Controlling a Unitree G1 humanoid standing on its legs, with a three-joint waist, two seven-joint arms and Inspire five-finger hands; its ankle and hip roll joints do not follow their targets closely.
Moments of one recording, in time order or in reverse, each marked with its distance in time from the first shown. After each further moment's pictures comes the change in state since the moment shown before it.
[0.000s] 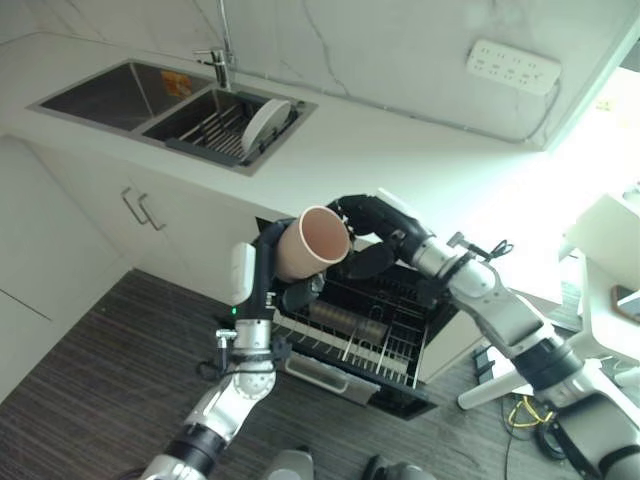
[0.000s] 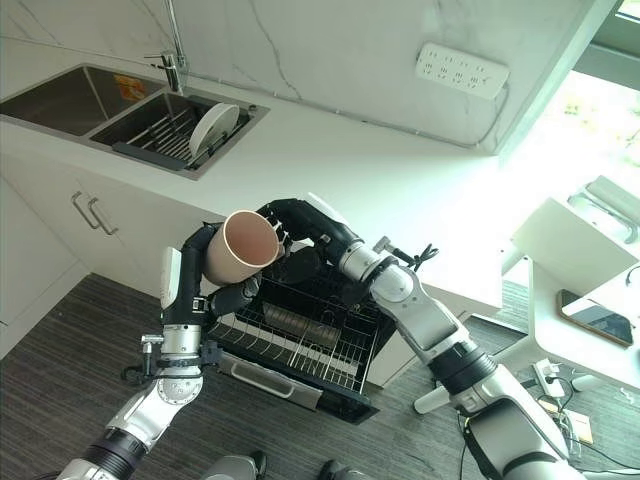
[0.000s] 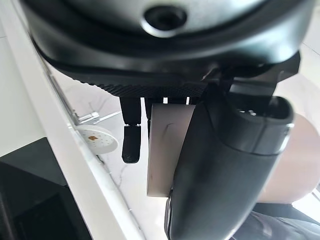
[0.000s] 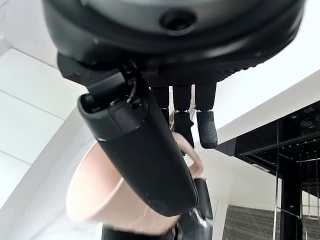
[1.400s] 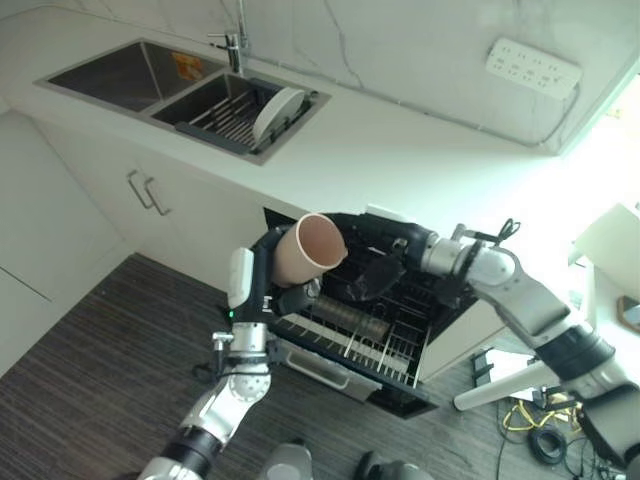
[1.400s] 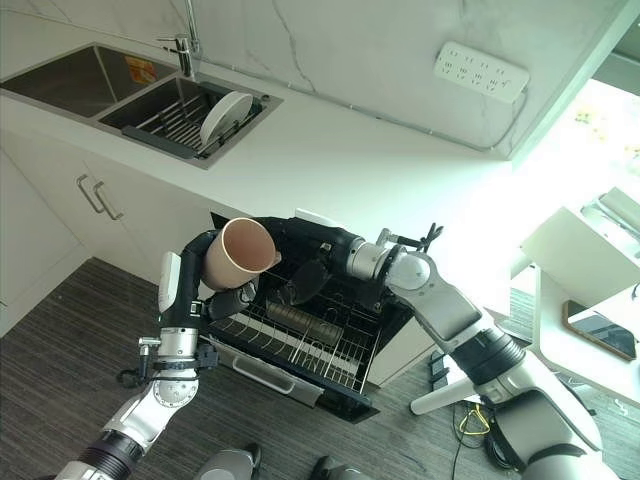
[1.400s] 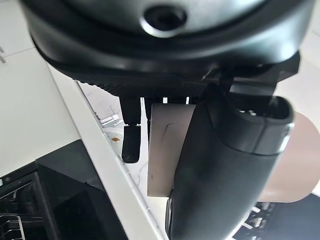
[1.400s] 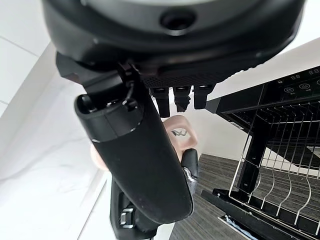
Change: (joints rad) left arm 0.011 0.008 0.011 0.050 -0.031 -0.005 -0.042; right arm -0.056 -0.156 0.039 -0.098 0.064 0.069 0.283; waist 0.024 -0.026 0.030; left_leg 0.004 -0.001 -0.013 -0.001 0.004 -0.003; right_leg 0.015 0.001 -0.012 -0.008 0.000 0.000
